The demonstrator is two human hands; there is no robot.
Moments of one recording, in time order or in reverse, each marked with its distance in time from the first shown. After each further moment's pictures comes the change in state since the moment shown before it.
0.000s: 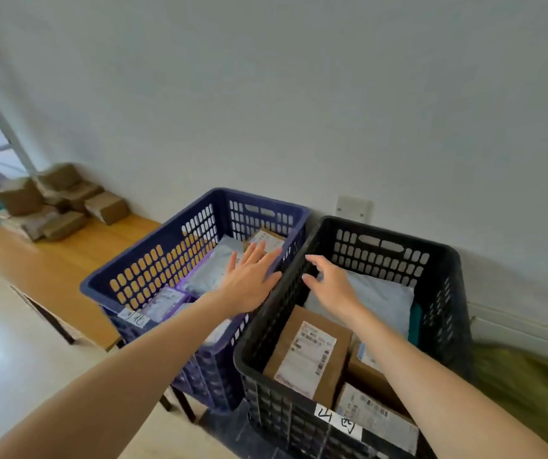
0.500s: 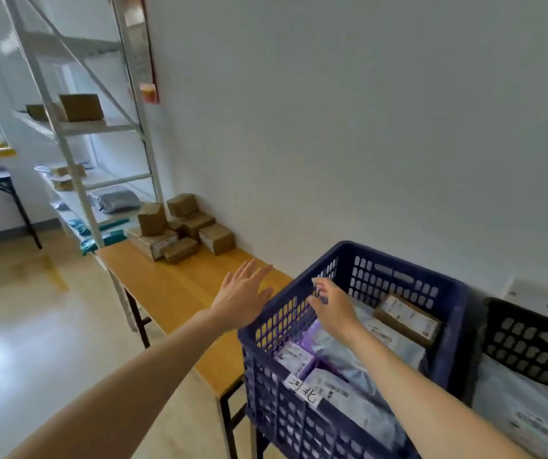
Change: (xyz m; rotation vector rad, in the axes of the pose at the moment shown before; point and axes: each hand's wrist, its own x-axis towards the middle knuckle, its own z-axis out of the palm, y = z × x) left_hand -0.072 -0.278 -0.127 -0.029 0.194 -0.297; right_hand 0.103 -0.200 0.219 0.062 -0.128 -0.136
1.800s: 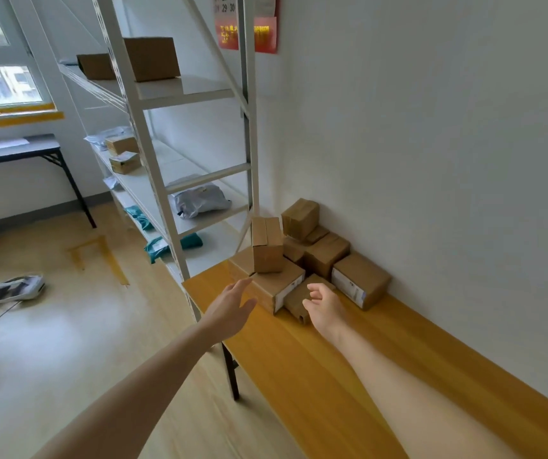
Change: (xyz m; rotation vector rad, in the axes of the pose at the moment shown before) left_hand 0.282 -0.628 -0.111 -0.271 -0.058 -0.347; right_hand 0.466 -0.220 0.508 0.114 -0.158 0.178
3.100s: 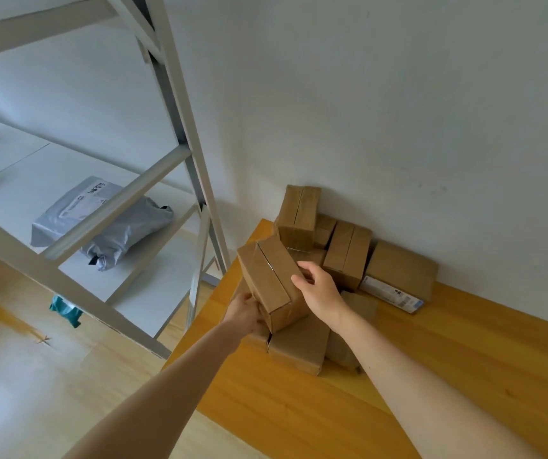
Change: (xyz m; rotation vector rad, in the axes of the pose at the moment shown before) left_hand 0.331 -0.096 0.025 -0.472 -0.453 -0.403; right_hand 0.261 -0.037 0.101 0.195 0.151 0.222
